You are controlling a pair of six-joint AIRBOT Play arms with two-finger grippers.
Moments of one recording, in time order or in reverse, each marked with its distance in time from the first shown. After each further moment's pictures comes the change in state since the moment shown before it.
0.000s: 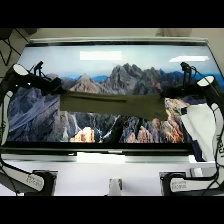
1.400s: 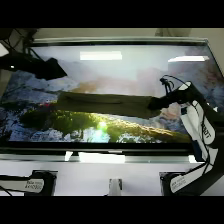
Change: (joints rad) left arm -0.143 0.226 0.158 -0.038 -0.157 0.027; right arm 0.070 -0.225 0.056 -0.013 0.192 -0.034
